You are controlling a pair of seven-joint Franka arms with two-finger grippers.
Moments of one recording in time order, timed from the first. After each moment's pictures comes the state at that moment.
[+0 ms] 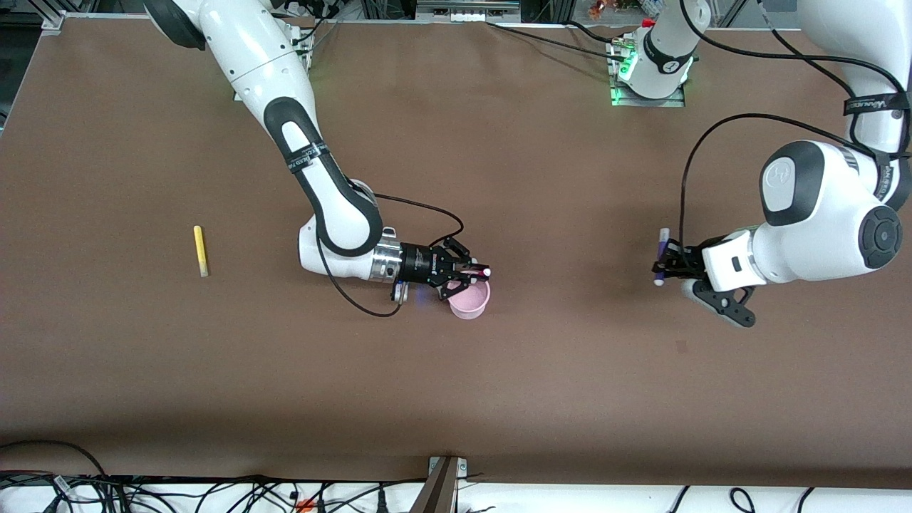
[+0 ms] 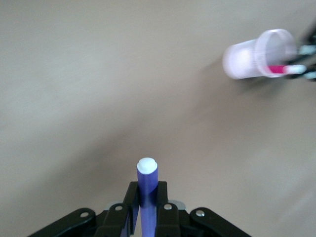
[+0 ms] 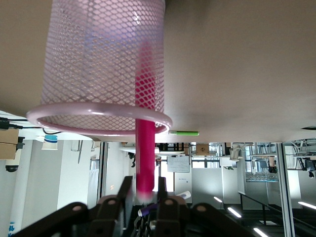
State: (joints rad) left arm 0.00 0.42 -0.11 -1.61 -0.39 1.86 0.53; right arm 0.54 0.86 0.04 -1.44 1.68 2.25 0.88
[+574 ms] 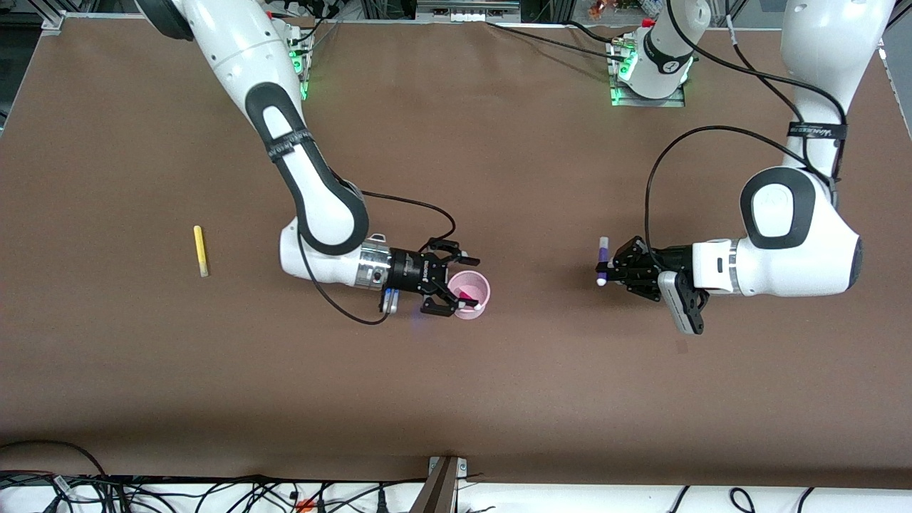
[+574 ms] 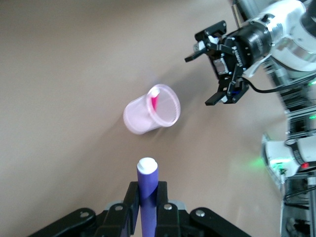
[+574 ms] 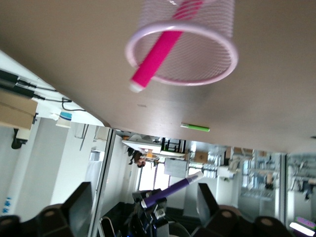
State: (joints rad) left arm -0.01 0.51 -0.11 -1.60 -0.90 1.86 1.00; right arm 0.52 0.77 0.00 -1.40 1.54 2.25 0.88
